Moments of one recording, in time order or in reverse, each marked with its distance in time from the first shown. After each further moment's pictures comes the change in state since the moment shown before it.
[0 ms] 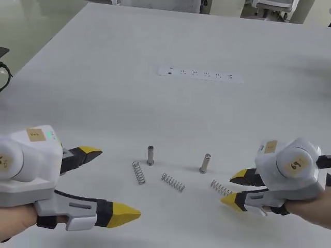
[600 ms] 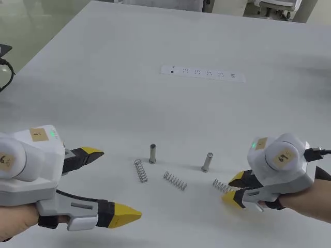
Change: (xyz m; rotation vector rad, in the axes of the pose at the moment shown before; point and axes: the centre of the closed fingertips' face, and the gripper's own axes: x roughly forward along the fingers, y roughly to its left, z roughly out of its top) left arm 0.000 -0.002 -0.004 -0.006 0.011 -0.007; right arm 0.009 0.000 -0.009 0.010 0.070 0.031
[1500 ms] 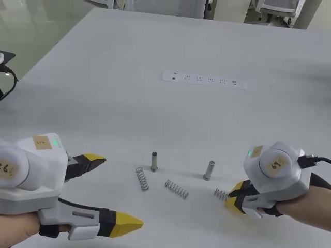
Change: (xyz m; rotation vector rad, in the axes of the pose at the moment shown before) left arm -0.001 0.001 0.000 0.006 0.003 -0.004; right arm 0.008 -0.002 0.000 0.002 0.039 -0.004
